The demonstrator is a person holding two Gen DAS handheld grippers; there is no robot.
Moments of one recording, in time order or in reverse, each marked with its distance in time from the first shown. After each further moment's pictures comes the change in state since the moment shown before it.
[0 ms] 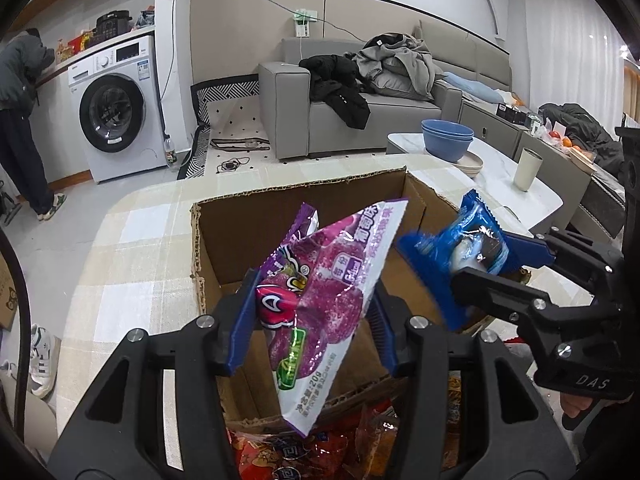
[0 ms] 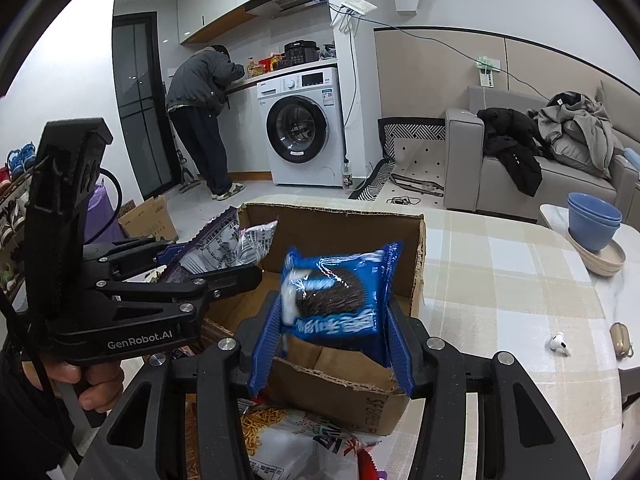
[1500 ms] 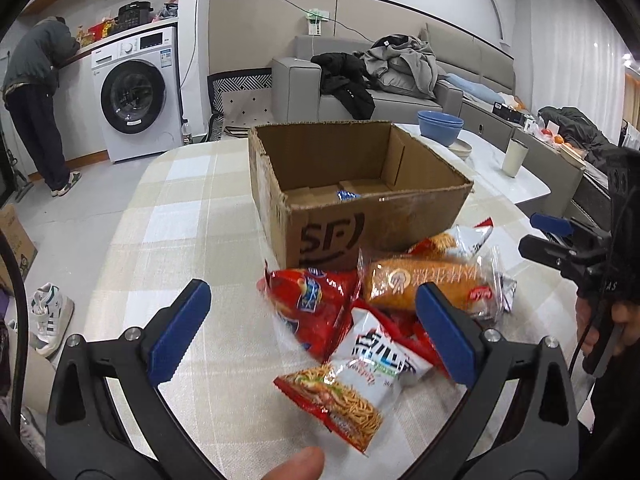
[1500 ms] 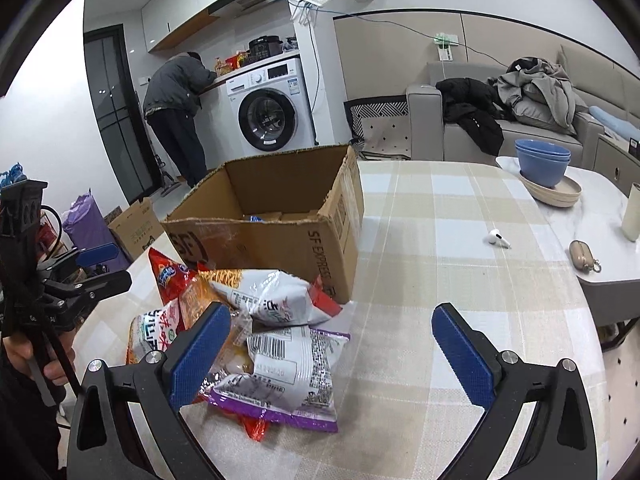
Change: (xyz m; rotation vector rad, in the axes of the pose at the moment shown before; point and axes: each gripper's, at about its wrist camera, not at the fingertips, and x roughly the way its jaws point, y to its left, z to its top) left arm -0.155 0.020 -0.120 -0.029 0.002 0.023; right arm -0.094 -0.021 -0.081 0.104 0.047 -0.077
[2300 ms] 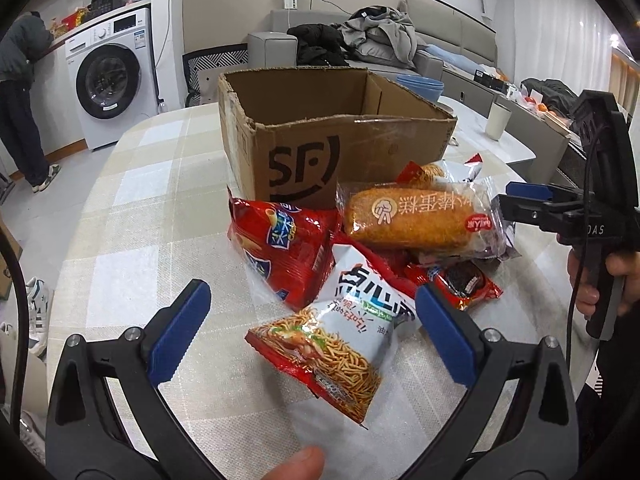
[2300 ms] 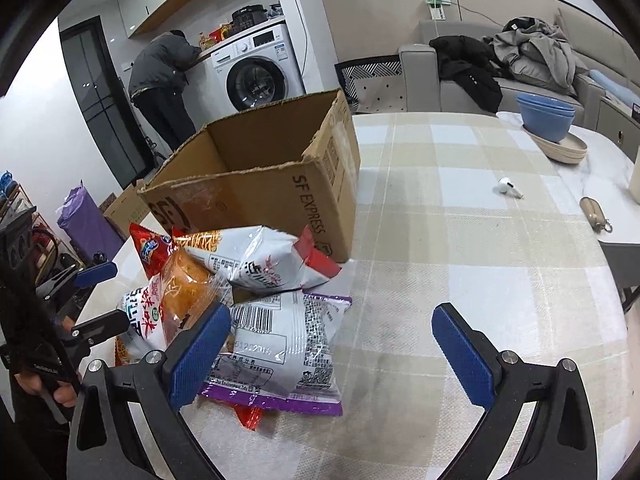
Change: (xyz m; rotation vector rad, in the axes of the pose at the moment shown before) left arm 0.033 -0.010 -0.022 0.052 0.106 -0.072; right arm 0.033 -0.006 -0.014 0.063 0.149 0.008
